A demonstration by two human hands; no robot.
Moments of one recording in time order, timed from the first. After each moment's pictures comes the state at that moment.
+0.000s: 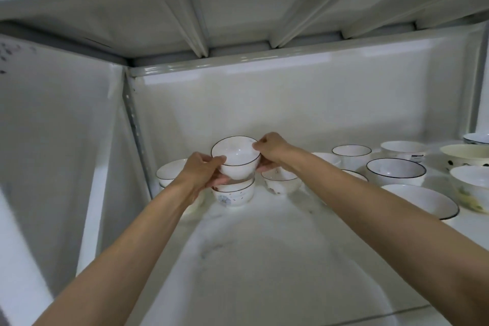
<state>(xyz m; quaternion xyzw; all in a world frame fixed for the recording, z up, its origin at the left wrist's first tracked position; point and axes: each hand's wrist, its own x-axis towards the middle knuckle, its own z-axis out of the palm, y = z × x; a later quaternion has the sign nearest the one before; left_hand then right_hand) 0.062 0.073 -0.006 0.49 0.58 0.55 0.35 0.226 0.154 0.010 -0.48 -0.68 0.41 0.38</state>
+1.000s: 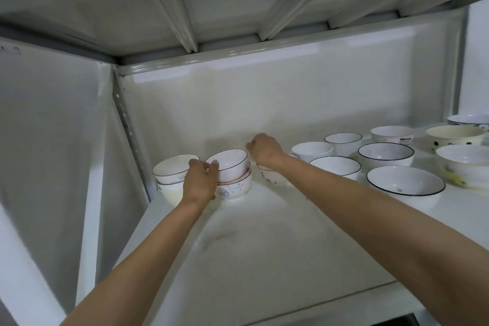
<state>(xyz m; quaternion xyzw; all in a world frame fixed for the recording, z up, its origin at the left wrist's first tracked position) 0.064 0.075 -0.046 0.51 0.68 0.50 0.14 0.208 0.167 -0.017 -0.56 -0.73 0.20 0.34</state>
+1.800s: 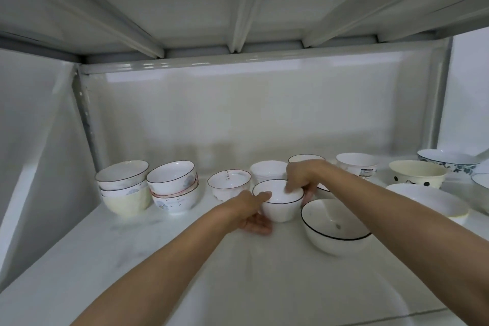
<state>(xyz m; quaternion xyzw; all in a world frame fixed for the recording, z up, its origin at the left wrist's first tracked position) 0.266 0.123 -0.071 0.51 0.62 0.35 0.49 0.413 0.216 -0.025 -0.60 -0.77 0.22 0.00</state>
